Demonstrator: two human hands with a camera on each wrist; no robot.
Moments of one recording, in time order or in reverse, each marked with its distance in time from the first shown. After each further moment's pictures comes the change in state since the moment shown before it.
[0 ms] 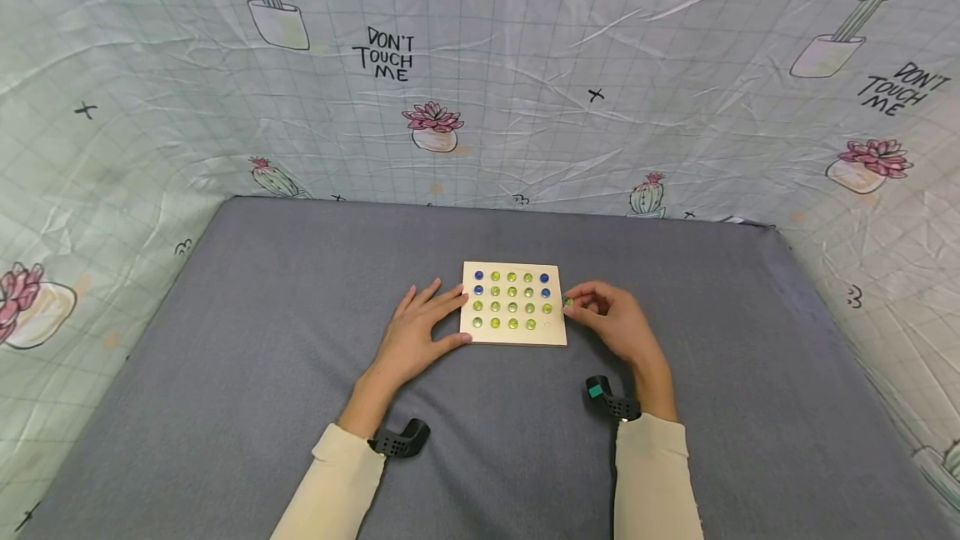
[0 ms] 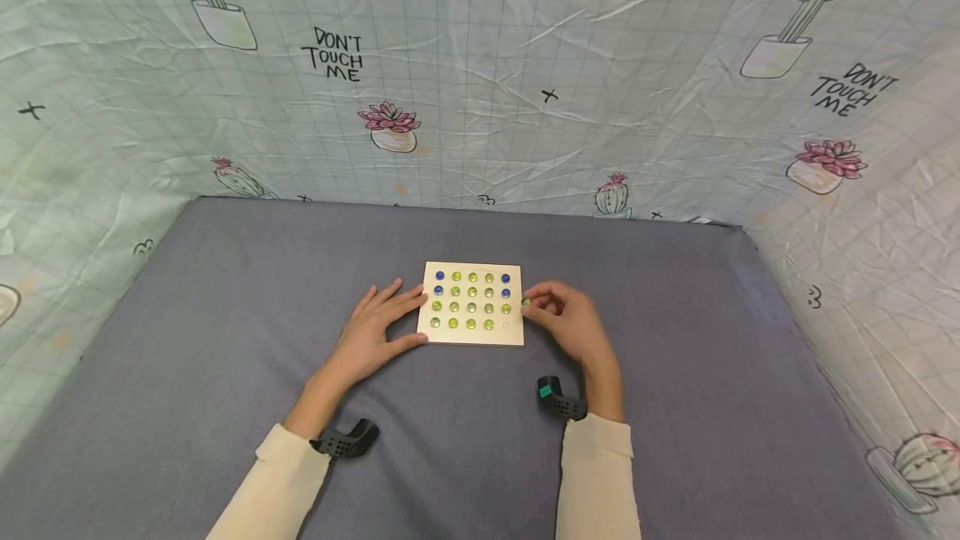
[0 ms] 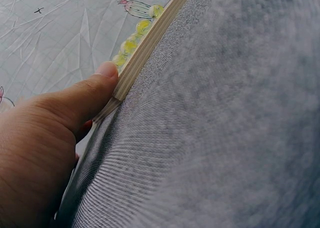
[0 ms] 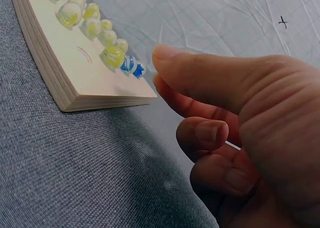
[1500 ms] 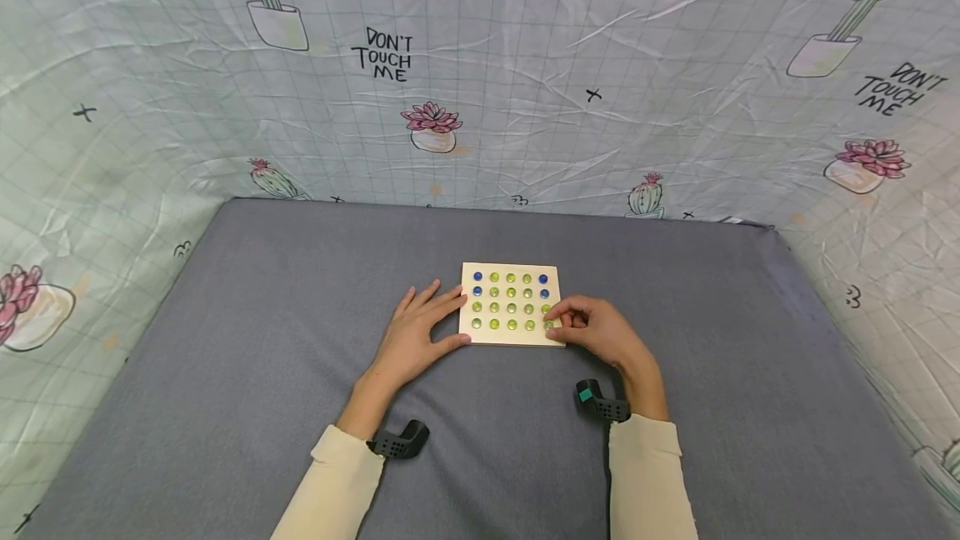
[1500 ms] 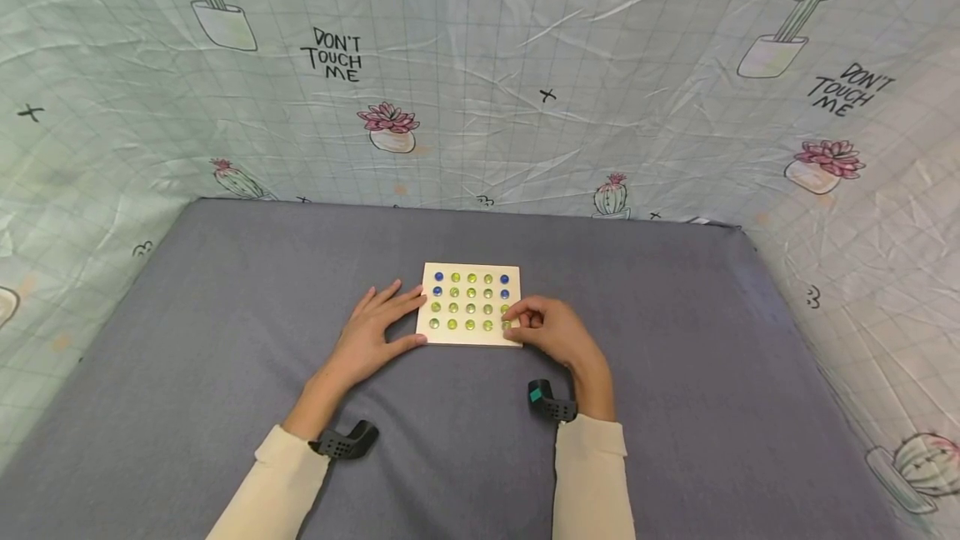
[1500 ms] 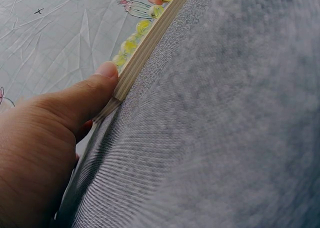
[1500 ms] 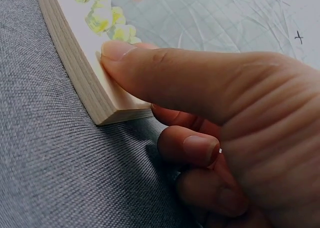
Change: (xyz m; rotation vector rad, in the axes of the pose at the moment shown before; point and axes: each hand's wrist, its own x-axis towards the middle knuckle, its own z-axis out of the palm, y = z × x) left_hand -0.001 -0.001 0.002 0.004 0.017 0.009; right_hand -0.005 -0.015 0.009 0.004 -0.248 -0.026
